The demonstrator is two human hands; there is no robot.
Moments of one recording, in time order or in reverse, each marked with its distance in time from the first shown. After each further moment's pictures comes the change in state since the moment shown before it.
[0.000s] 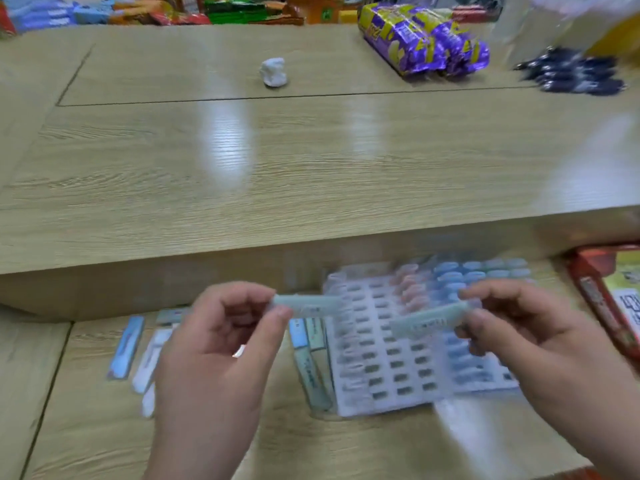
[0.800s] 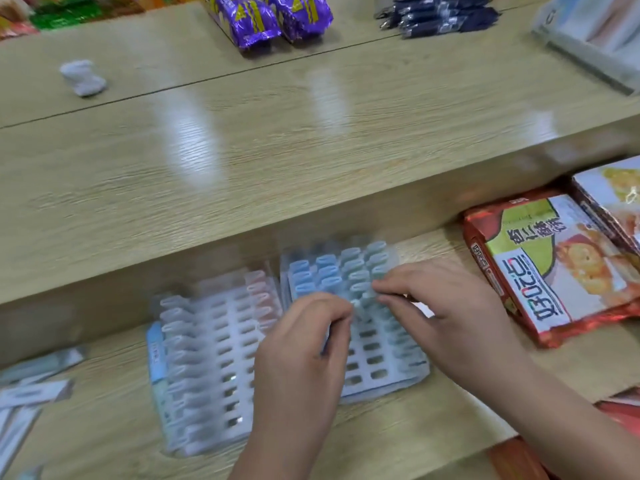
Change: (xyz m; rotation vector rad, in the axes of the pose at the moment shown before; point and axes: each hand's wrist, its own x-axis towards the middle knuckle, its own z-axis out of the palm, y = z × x) left_hand -0.053 -0.035 0.217 0.512 -0.310 0.488; right_hand 0.043 0.117 -0.124 -0.644 0.074 -0.496
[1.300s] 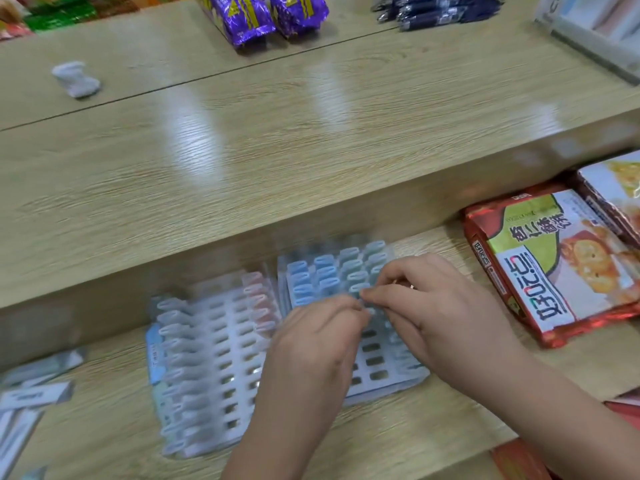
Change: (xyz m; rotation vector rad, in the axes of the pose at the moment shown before) left_hand 0.004 -0.009 0.009 0.168 -0.127 0.237; right_hand -0.002 0.005 0.001 -0.153 -0.111 -0.113
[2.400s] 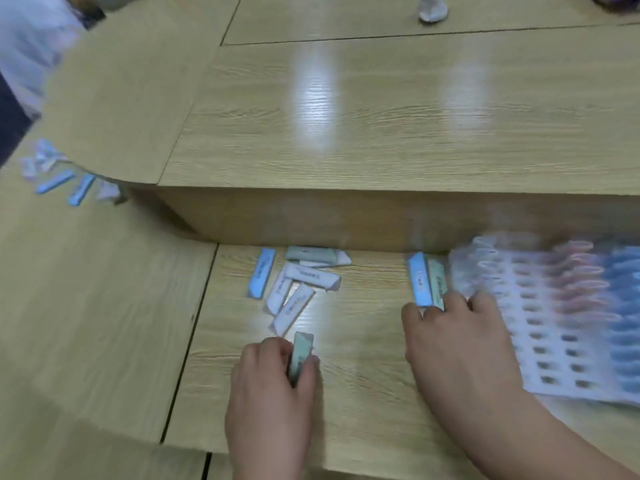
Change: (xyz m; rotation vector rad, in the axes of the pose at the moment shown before) left_hand -0.224 -0.143 -0.191 0.258 0.097 -1.141; right_hand 0.064 -0.277 0.144 -0.525 -0.482 -0.033
